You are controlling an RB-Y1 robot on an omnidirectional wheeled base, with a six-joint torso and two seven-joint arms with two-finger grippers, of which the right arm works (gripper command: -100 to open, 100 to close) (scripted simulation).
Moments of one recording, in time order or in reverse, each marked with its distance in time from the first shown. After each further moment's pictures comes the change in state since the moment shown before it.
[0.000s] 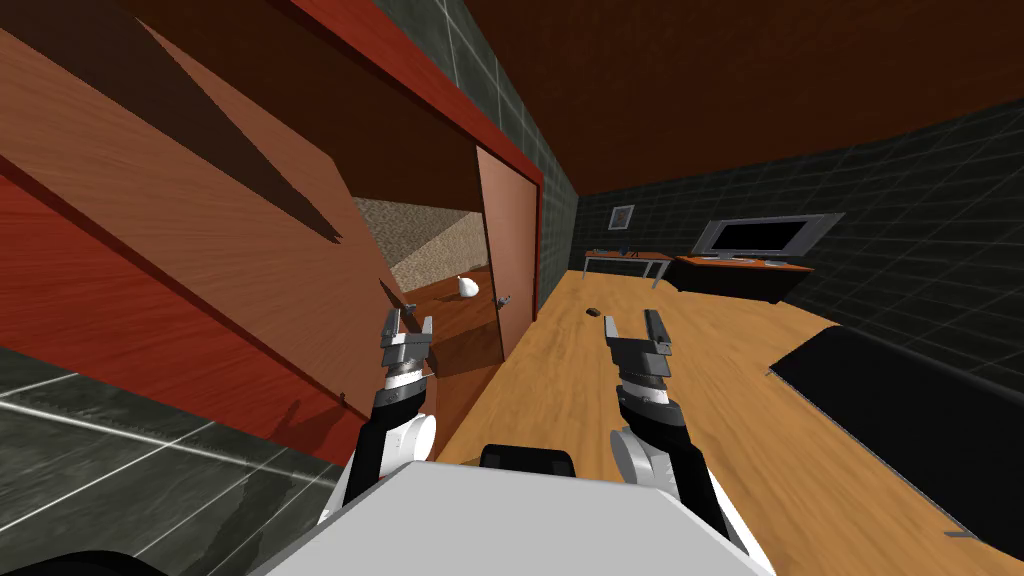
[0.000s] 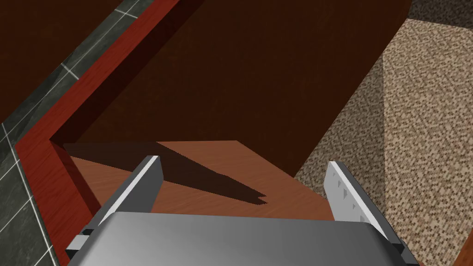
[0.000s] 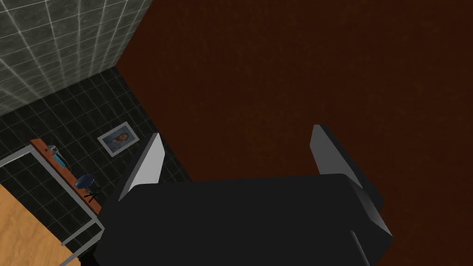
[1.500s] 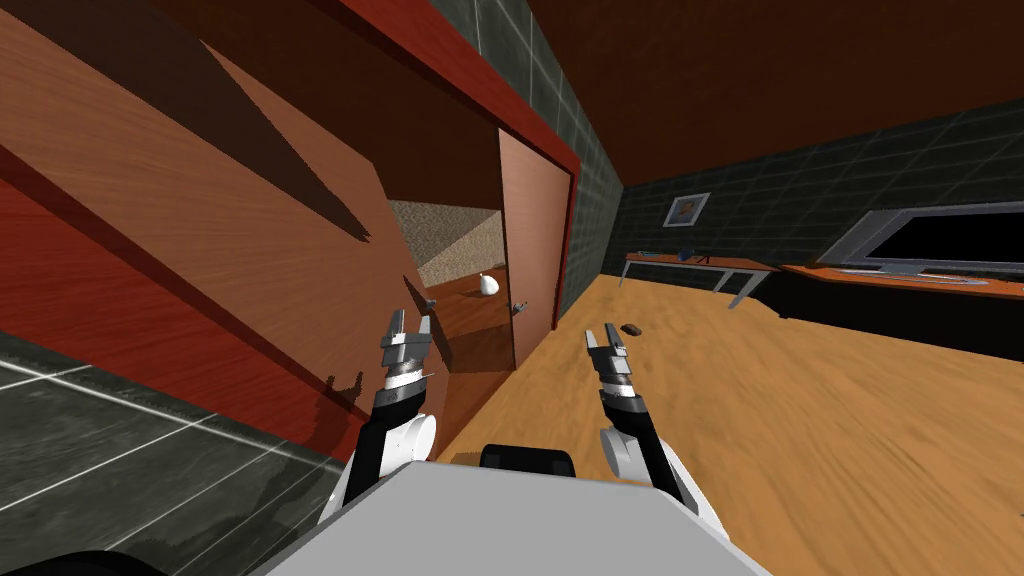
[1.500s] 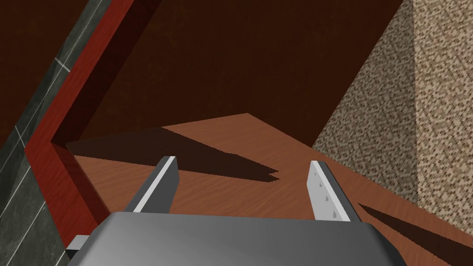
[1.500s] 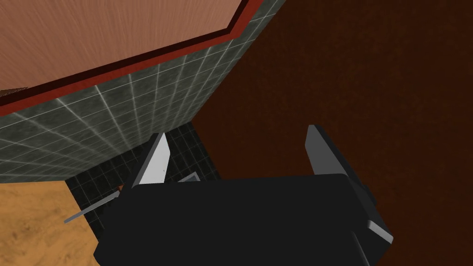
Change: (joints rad) arm -0.108 -0.066 0.000 0.313 0.044 -0.047 -0.032
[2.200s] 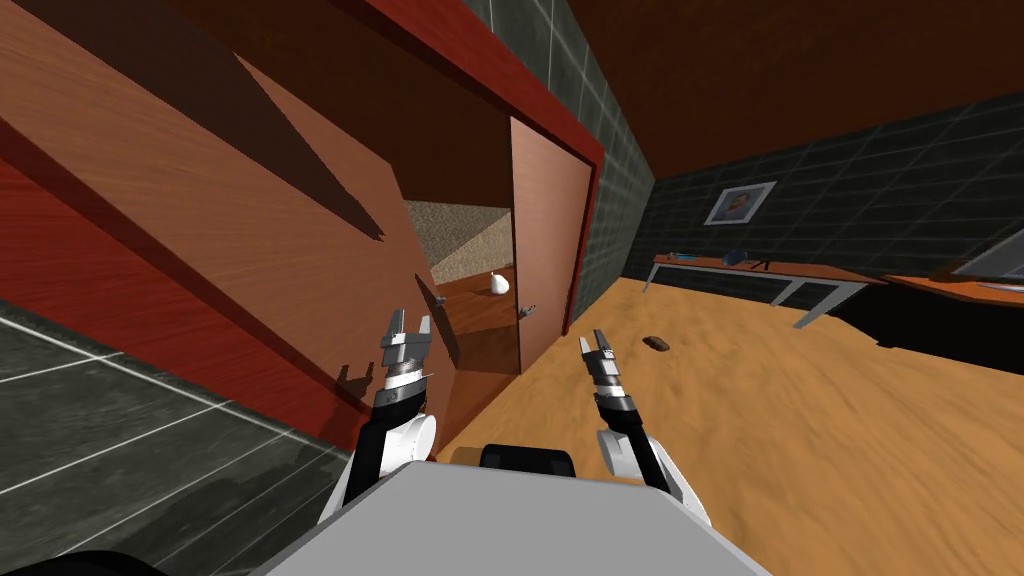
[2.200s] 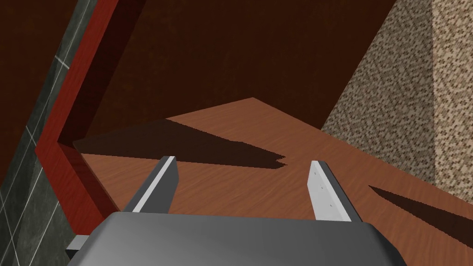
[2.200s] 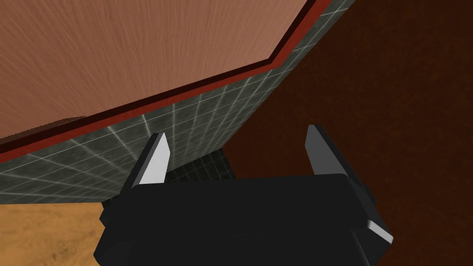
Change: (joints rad) arm -0.054 -0.023 0.002 0.160 0.024 -0.020 -0.017
